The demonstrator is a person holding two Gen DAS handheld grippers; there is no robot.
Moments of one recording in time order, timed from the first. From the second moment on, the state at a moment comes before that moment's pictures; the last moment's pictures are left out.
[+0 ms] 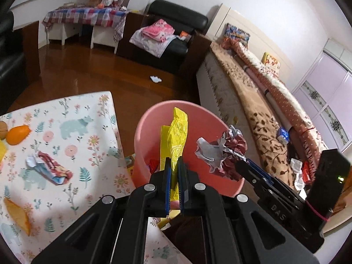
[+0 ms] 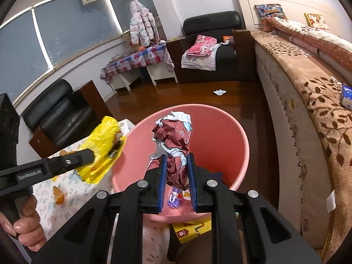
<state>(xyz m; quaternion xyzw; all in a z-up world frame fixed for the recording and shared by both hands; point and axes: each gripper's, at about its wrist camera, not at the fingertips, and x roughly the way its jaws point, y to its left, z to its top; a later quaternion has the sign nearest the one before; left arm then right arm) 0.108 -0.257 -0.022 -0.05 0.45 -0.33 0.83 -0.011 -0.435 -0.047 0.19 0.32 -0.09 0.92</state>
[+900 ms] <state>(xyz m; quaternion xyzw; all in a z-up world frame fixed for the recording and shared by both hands) 0.104 -0.276 -0.044 -0.02 0.45 -0.31 0.84 0.000 -0.441 -0.068 0.21 0.35 -0.10 0.91</state>
